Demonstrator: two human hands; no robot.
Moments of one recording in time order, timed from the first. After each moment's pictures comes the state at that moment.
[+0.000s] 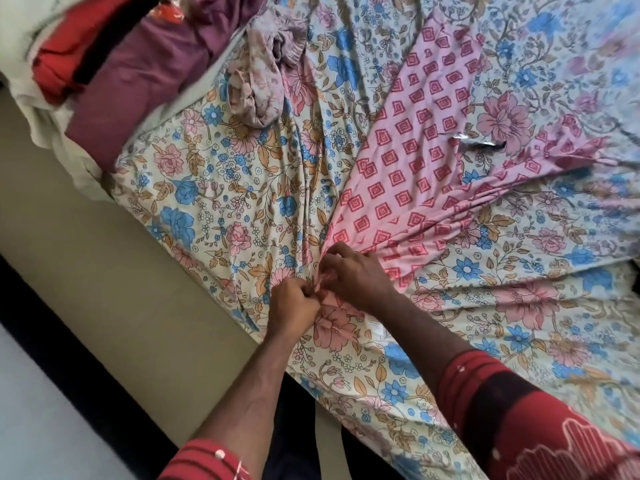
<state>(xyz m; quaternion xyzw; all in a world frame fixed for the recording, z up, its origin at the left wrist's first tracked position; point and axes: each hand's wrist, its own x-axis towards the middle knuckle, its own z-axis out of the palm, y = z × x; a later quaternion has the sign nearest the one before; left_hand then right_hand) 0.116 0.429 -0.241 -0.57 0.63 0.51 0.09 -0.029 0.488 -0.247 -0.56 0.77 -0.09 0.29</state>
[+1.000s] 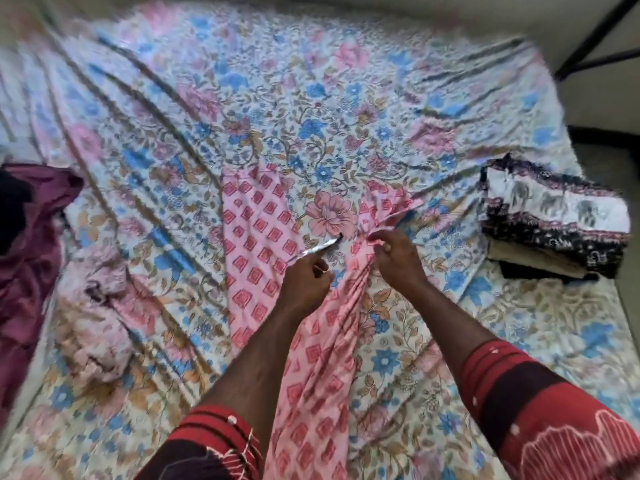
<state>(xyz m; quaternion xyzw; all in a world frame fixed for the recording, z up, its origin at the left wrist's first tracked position) -0.247 0.379 -0.171 -0.21 0.84 0.49 0.12 -0.332 0.564 -0.184 -0.03 0.92 -0.38 0.13</state>
